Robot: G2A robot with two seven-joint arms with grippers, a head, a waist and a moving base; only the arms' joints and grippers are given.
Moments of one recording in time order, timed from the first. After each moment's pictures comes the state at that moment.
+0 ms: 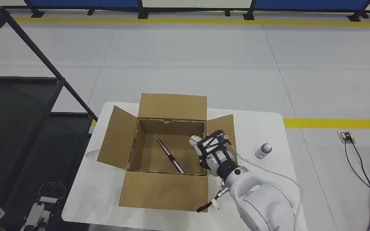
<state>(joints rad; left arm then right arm) 1.91 -1.24 -2.07 -1.89 -0.24 -0.93 -0.37 -1.07 -1.43 1.08 -2.01 -1.39 -0.07 0.86</state>
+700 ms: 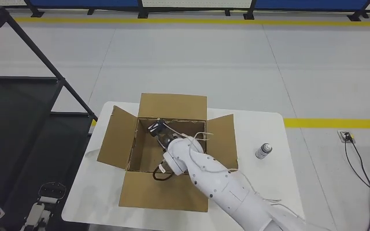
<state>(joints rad) 1.91 -1.24 -2.07 -1.89 -0.24 -0.93 -0.37 -0.37 -1.73 0.60 -0.88 -1.17 0.21 0.93</state>
